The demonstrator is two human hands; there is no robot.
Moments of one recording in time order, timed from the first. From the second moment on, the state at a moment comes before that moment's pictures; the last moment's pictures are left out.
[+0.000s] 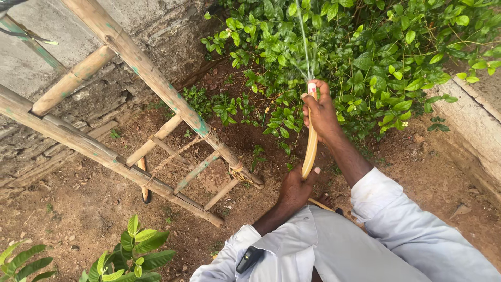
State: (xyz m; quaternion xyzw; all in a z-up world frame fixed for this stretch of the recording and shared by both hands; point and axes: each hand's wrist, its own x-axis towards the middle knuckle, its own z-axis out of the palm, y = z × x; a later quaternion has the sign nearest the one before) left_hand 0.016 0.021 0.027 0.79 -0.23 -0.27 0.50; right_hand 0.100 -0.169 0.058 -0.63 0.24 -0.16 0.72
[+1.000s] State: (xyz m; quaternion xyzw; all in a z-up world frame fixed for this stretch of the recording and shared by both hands) left_hand 0.022 0.010 0.013 0.79 -0.26 -0.24 0.50; right_hand 0.084 -0.190 0.046 -0.59 0.25 -0.28 0.71
